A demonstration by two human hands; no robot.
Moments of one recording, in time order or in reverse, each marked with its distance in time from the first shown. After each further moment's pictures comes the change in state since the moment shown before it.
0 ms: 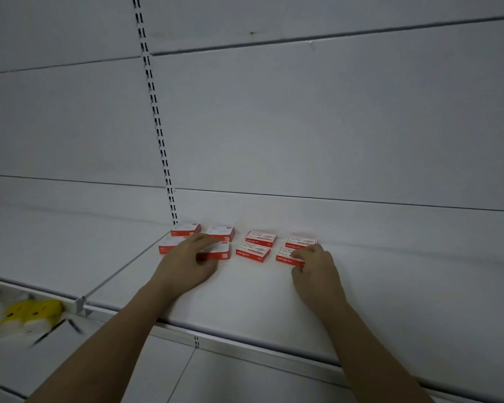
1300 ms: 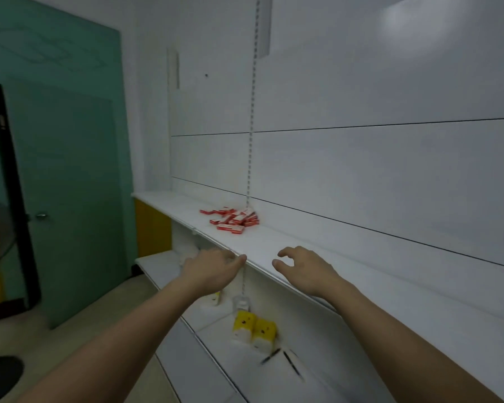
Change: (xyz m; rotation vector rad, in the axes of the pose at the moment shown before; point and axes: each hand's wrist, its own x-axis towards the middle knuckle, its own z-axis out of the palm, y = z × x) left_hand -0.197 -0.428 -0.404 0.335 0.010 -0.693; right_hand -0.022 -0.632 0.293 0.070 -0.527 -0.632
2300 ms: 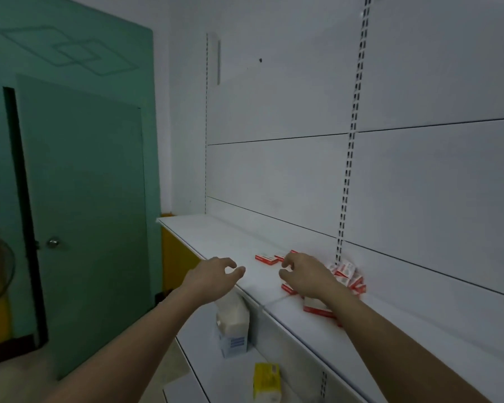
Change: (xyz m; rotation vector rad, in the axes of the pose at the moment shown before) left_hand 0.386 -0.294 0.000 -0.099 0.011 -0.092; right_hand 0.473 -0.108 0.175 0.075 -0.031 -0.050
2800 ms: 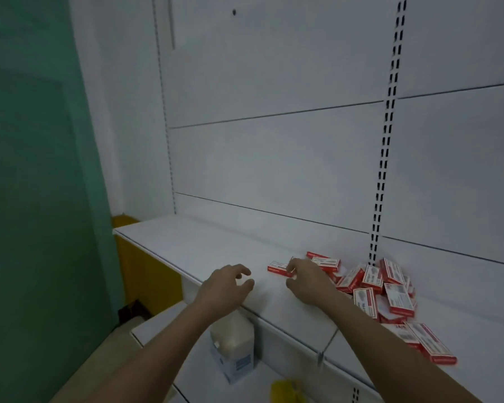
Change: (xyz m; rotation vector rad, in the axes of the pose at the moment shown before) left_hand 0.177 -0.097 0.049 -0.173 -0.097 0.215; right_hand 0.137 -0.006 0.096 0.006 0.099 0.238
